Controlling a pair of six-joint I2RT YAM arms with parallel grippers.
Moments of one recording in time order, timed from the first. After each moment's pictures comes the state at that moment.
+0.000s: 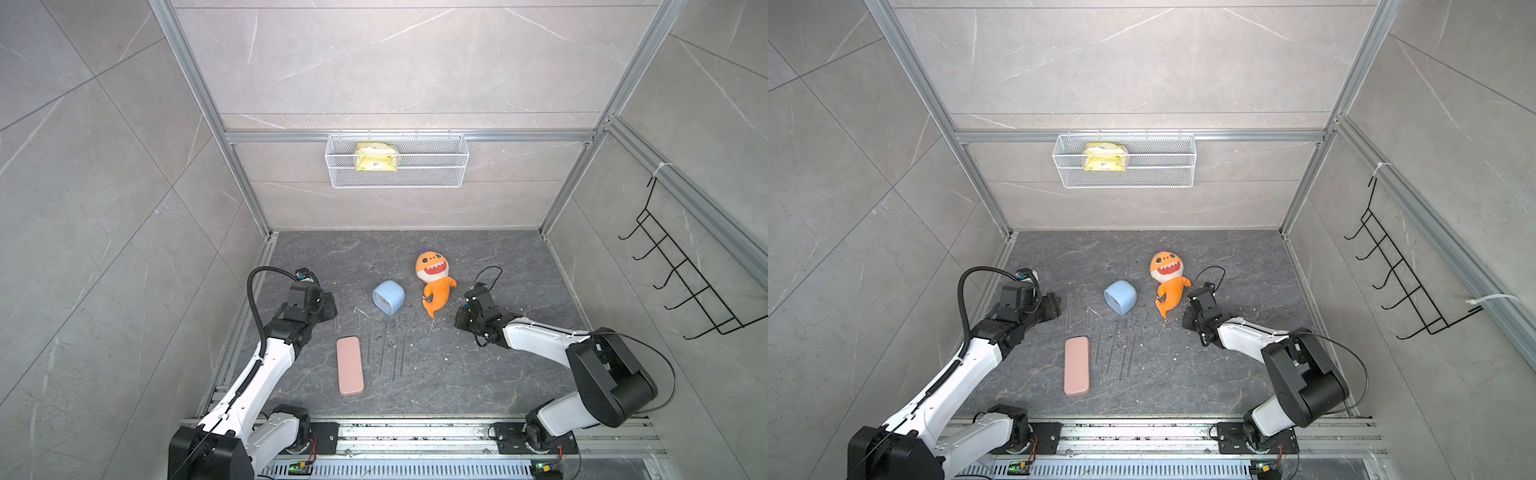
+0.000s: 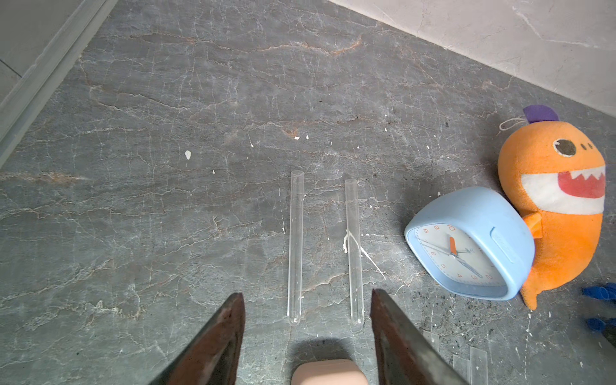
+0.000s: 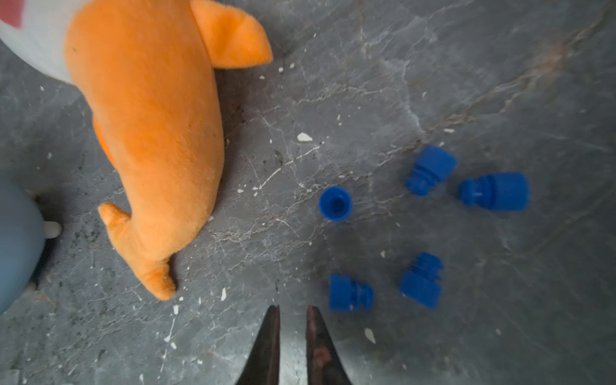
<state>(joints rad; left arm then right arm) -0.22 1.03 0.72 -0.40 -0.09 -0.39 0.46 1.56 0.70 -0.08 0.13 0.63</state>
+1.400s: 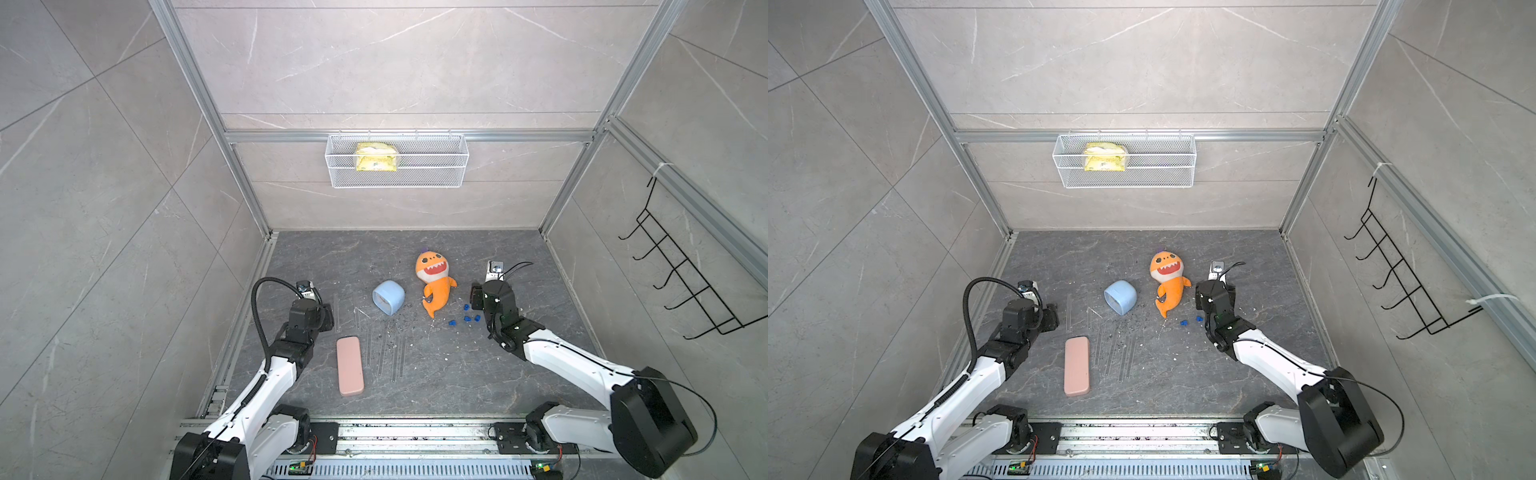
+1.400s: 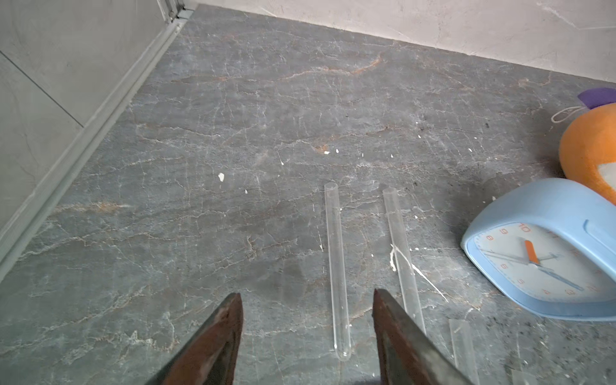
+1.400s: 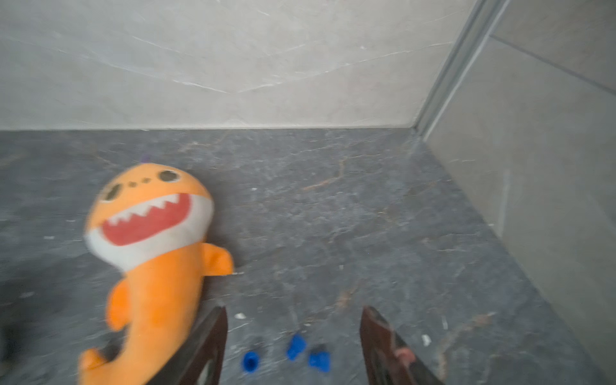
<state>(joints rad) -0.22 0.97 0.46 -0.04 -0.23 -0.23 0.43 1.29 0.62 0.21 0.60 0.14</state>
